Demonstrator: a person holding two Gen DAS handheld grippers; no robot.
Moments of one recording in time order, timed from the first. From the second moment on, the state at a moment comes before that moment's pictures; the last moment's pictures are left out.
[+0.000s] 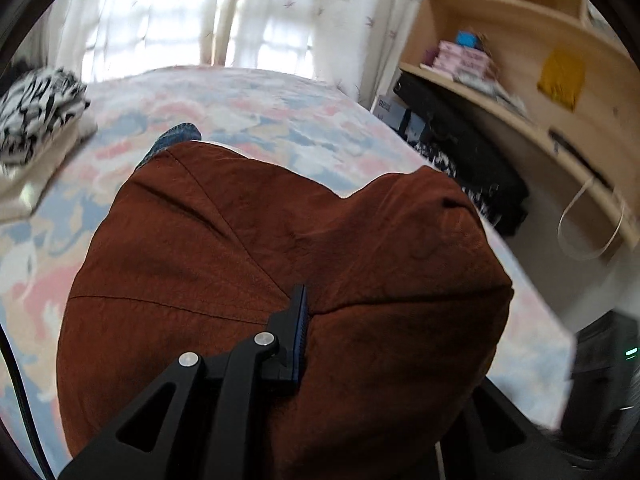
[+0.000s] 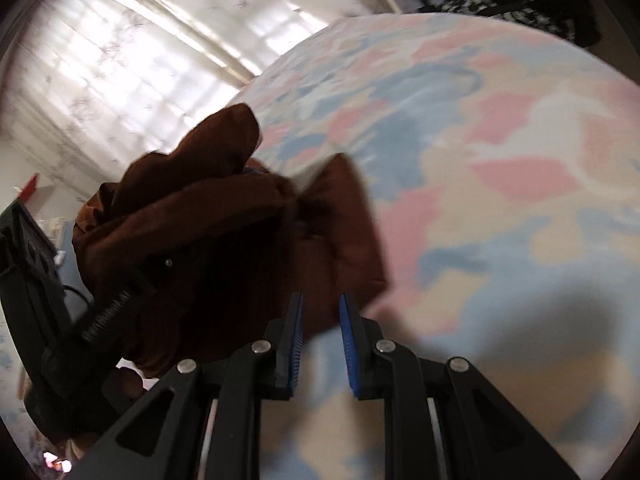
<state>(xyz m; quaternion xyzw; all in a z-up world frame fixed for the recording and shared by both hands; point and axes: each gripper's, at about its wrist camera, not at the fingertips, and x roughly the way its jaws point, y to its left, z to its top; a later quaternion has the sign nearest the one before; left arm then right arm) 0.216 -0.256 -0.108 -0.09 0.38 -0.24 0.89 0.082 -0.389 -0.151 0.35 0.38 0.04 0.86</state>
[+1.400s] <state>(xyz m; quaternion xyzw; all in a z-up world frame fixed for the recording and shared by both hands) 0.228 -0.293 -0.139 -0.05 0.38 -0.27 0.88 0.250 -0.424 -0.088 0.22 0.28 0.10 0.93</state>
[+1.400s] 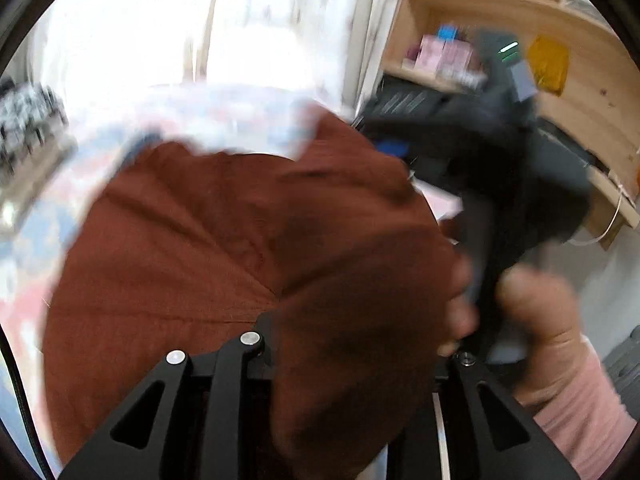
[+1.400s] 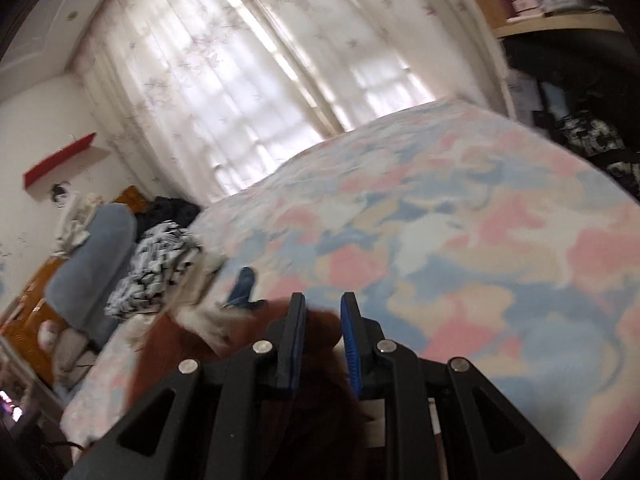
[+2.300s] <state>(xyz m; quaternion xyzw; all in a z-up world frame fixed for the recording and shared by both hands) 0.189 -0.202 -0.089 0.00 0.40 -0.26 0.88 0.166 -0.432 -0.122 0.33 0.45 0.11 0.82</state>
